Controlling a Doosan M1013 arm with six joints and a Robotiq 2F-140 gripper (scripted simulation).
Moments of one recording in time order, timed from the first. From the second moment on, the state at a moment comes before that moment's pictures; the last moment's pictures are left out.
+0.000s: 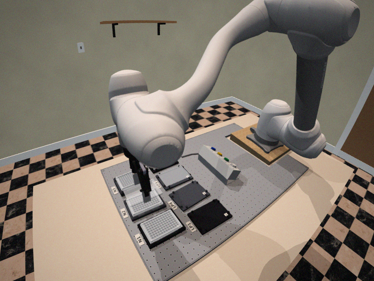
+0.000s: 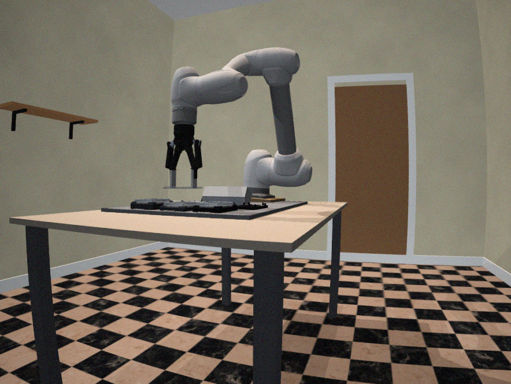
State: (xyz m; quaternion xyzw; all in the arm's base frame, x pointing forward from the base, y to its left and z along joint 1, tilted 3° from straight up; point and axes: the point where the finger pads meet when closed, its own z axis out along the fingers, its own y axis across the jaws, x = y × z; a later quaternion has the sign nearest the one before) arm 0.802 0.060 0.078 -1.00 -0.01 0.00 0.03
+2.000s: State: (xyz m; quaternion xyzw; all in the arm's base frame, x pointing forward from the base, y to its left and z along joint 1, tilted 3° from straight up) arm 0.788 0.188 0.089 -1.00 -0.01 0.00 0.03
